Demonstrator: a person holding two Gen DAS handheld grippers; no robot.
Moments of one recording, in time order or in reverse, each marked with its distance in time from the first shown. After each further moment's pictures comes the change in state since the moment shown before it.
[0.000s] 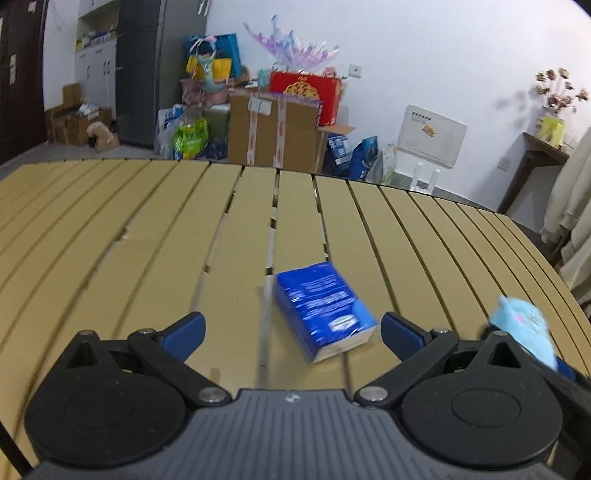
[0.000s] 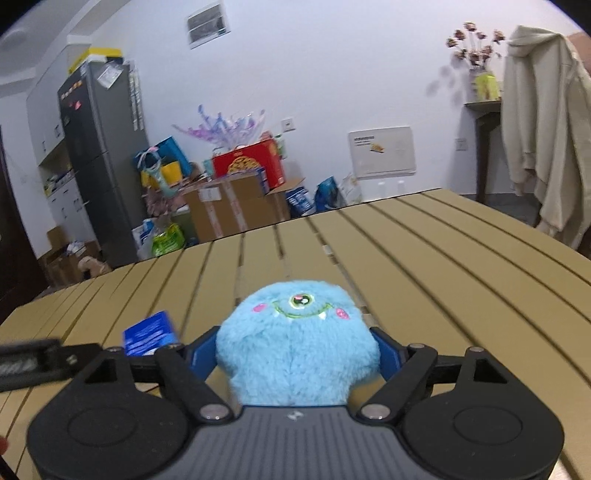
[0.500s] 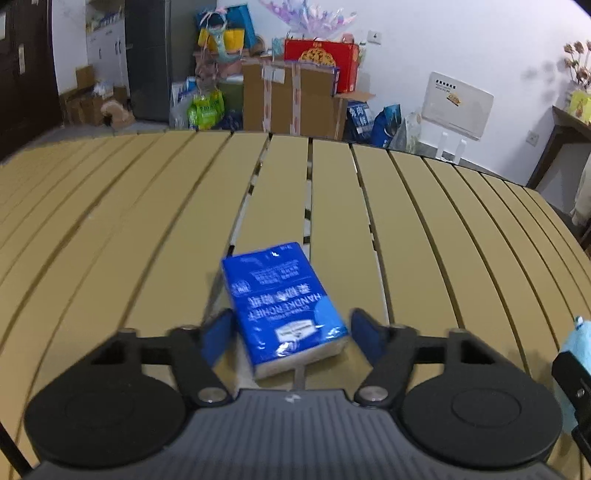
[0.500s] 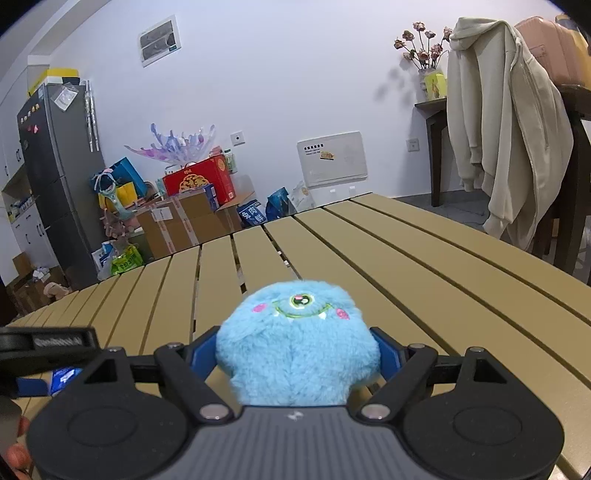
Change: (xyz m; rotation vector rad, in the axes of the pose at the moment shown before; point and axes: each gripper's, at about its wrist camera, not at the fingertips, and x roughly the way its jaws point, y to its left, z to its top) left arm 0.047 -0.044 0.001 0.016 0.098 0.085; right arm 0.010 -0.066 0.008 0.050 -0.027 -0.095
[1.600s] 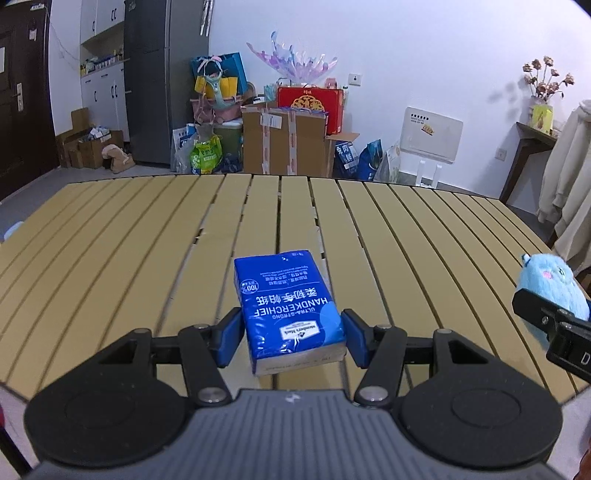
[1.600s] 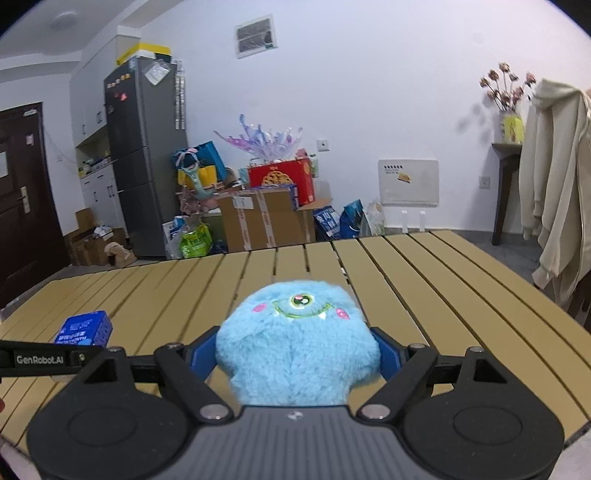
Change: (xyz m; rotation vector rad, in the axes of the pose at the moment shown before) left arm -0.169 0.110 -0.053 0.076 -0.133 -0.043; right arm -0.133 0.080 -0.007 -0.213 -0.019 0.193
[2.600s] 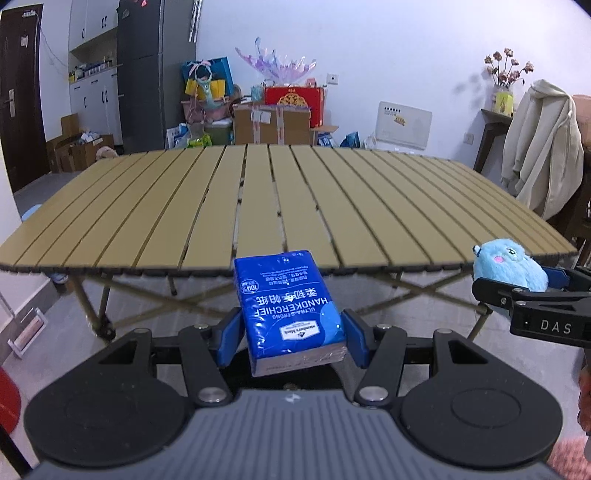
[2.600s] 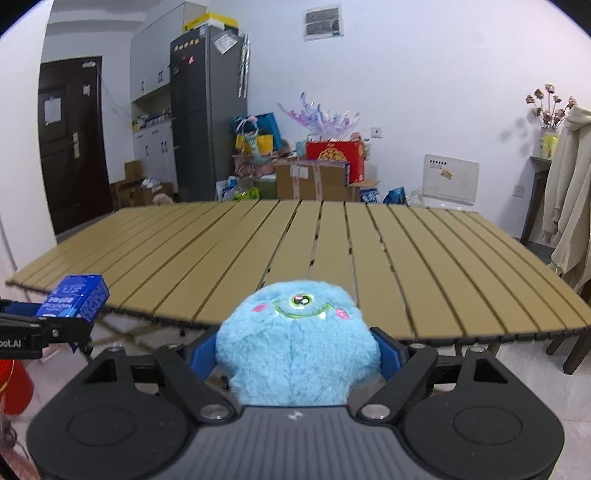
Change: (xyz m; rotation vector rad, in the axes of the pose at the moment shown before) left arm -0.145 0.089 -0.150 0.054 -0.010 -0.074; right arm -0.156 0.071 -0.105 -0.147 0.094 0.099
